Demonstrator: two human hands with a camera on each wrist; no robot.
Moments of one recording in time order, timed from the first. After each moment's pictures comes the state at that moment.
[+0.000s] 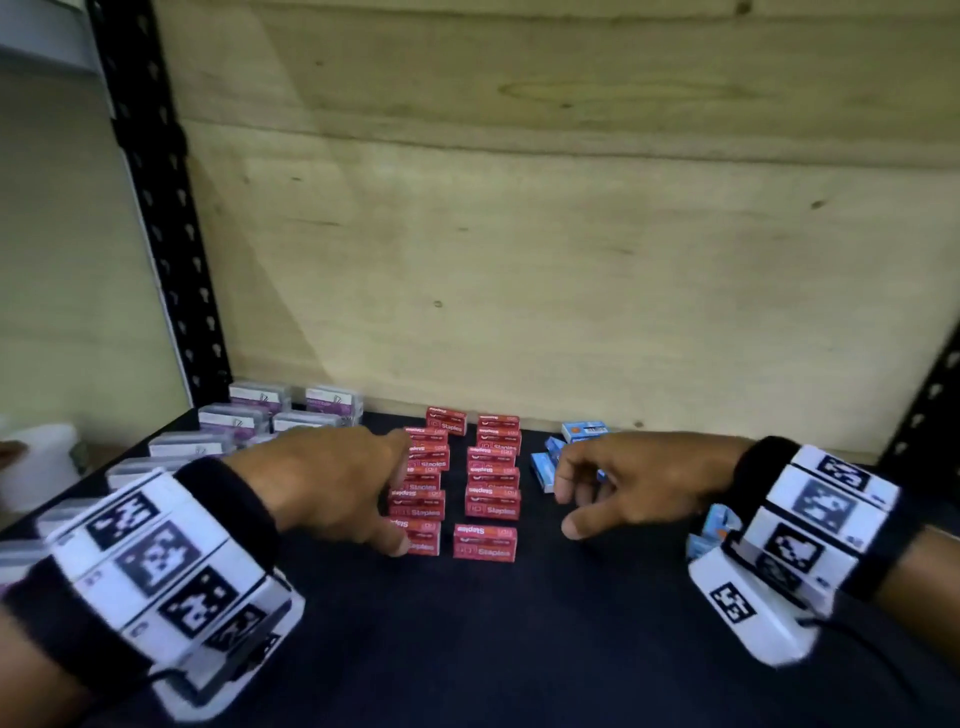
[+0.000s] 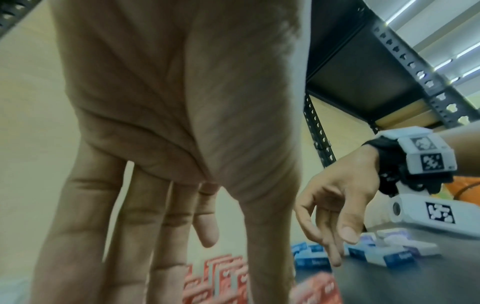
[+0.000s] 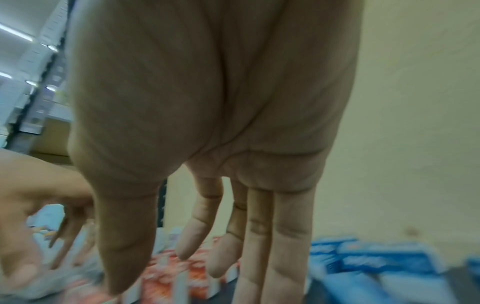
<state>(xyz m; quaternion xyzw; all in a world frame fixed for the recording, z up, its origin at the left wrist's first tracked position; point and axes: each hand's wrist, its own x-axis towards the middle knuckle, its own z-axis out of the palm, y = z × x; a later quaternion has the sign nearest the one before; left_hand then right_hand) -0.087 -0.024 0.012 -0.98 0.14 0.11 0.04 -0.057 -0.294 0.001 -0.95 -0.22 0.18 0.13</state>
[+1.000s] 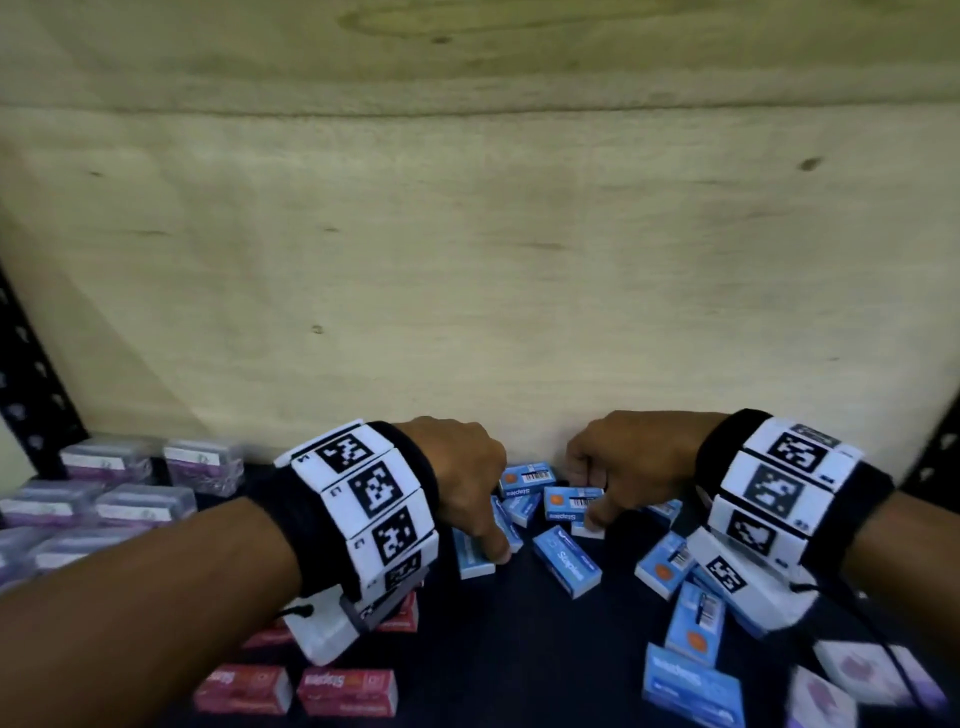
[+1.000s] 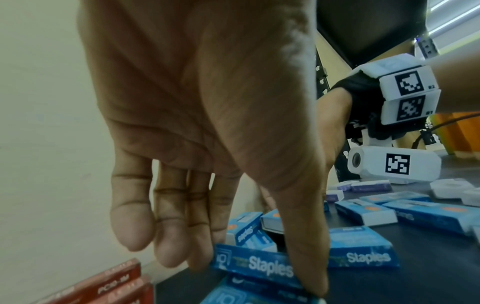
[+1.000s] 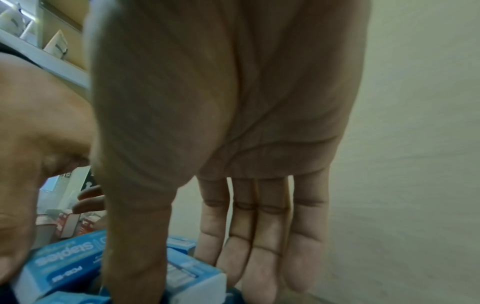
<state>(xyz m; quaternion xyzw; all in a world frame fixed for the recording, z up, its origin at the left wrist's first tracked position) 0.055 -0.191 0.001 -0.95 0.22 0.18 0.15 0.056 -0.371 0.001 -0.97 -0.18 0.17 -0.05</state>
